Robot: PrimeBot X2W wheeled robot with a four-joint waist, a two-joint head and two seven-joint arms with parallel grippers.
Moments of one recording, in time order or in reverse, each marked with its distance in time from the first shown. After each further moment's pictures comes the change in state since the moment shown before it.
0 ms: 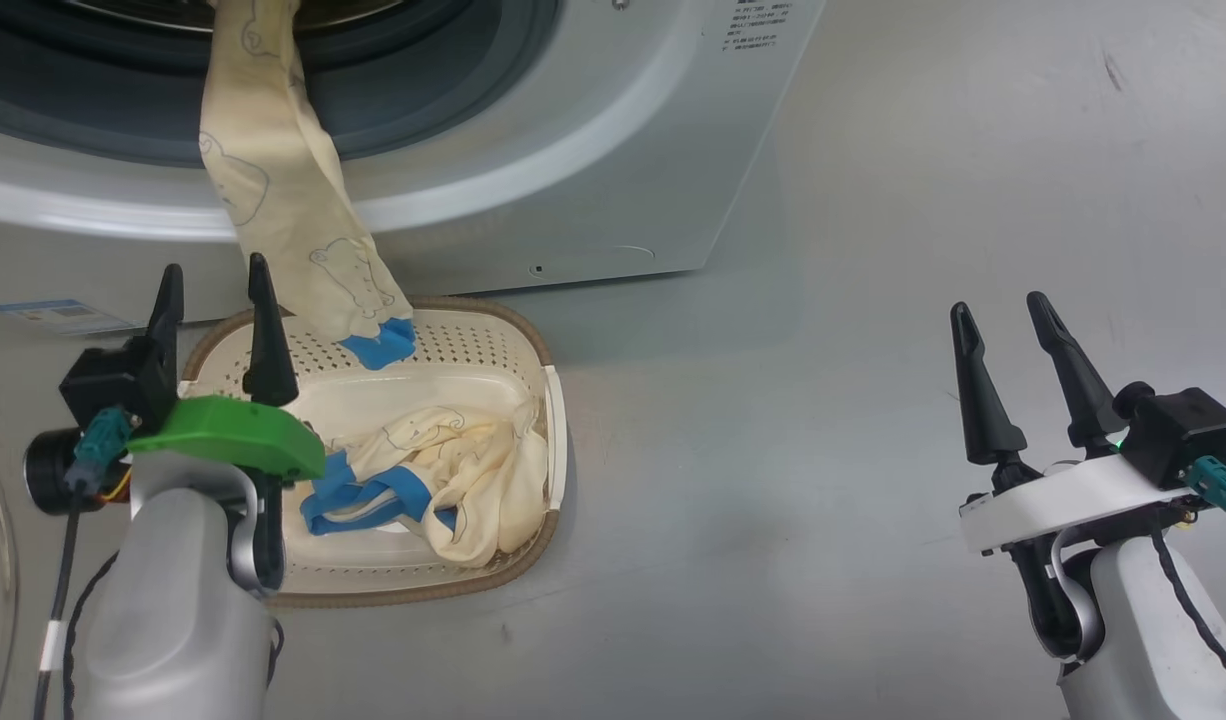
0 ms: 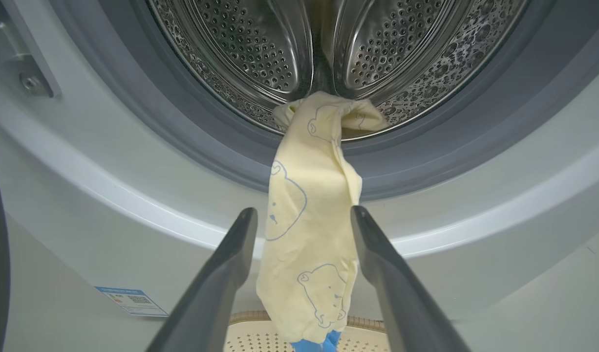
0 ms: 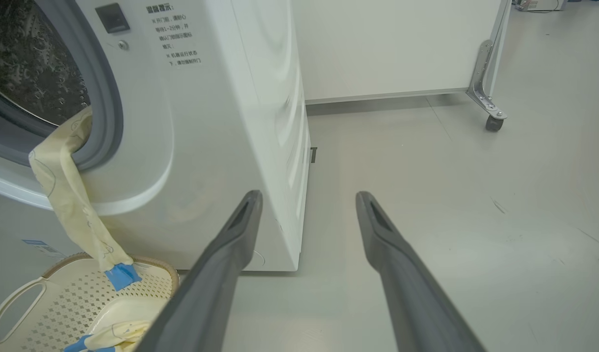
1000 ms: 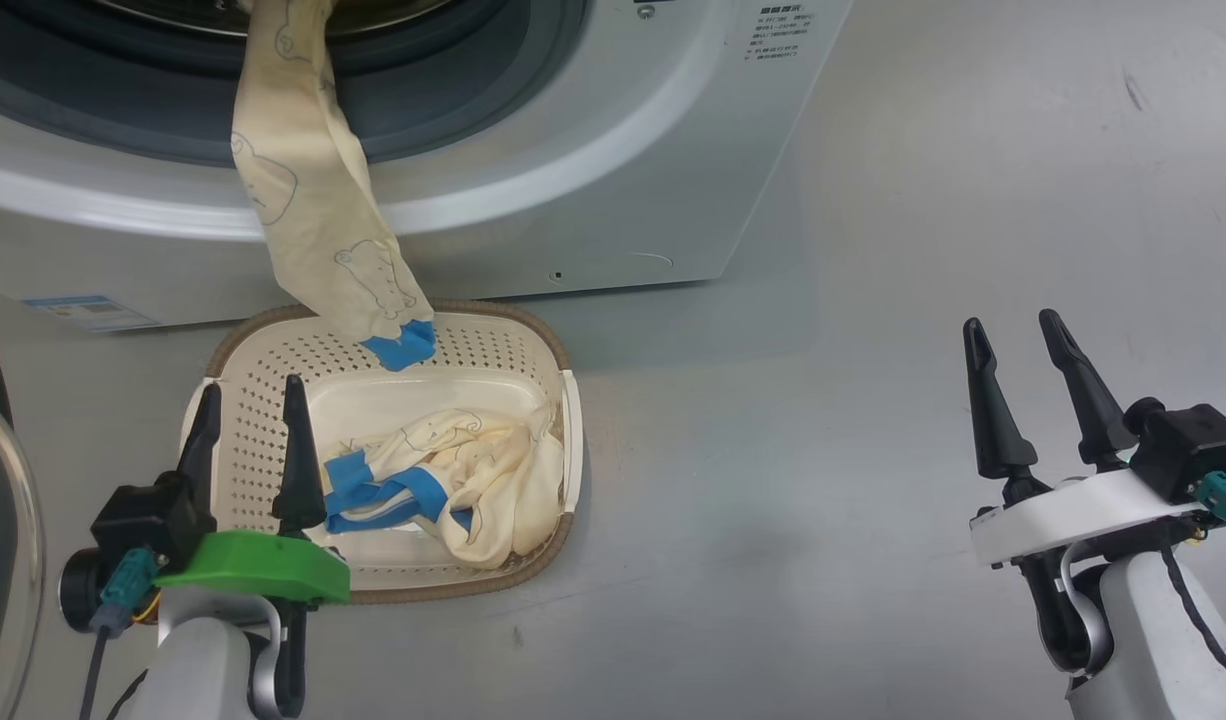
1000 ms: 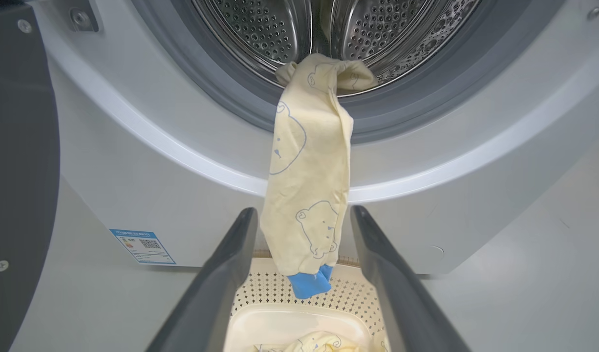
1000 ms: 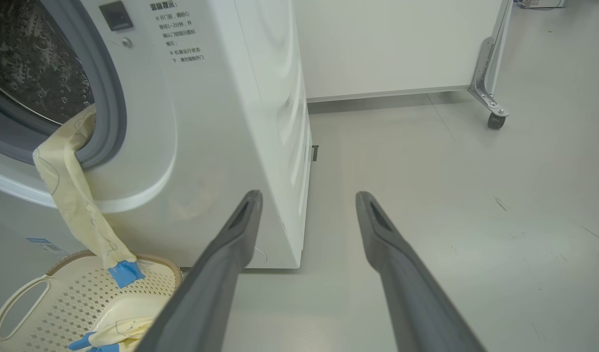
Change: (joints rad) left arm 0.281 0.000 -0.035 -0.226 -0.040 -0.004 0.000; right arm 0.027 -0.001 -0.020 0.000 0.000 0.000 0.000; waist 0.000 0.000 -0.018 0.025
